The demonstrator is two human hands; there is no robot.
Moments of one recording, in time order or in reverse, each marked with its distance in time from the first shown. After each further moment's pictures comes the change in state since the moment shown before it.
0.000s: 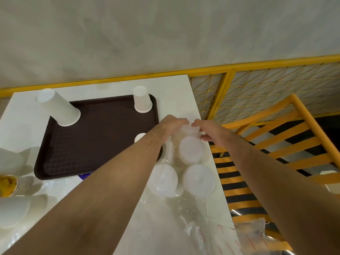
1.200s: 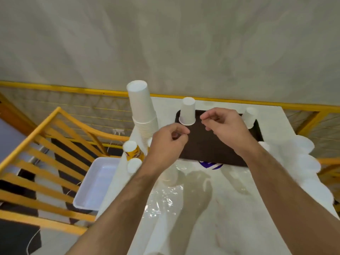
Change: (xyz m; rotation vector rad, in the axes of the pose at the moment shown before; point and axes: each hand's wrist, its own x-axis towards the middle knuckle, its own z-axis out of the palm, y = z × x) left_hand -0.293 -0.197 -0.328 -0.087 0.519 0.523; right_hand -0.230 -0.162 0.331 -0.138 0.079 -0.803
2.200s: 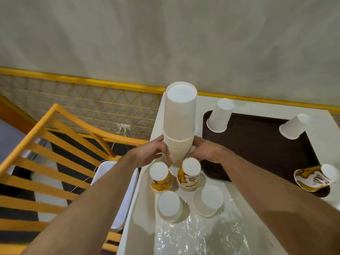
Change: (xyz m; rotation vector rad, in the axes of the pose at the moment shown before) left_hand 0.183 -0.208 -0.105 -0.286 -0.638 -0.466; right_hand 0.159 0.114 0.212 -0.128 -0.751 0.357
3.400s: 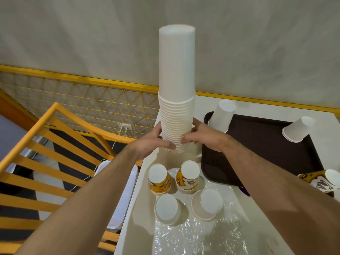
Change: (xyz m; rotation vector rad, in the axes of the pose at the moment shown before) left_hand 0.008 0.018 -0.009 0.076 0.084 0.207; right_hand -0.015 -0.049 -0.030 0.150 0.074 -0.198
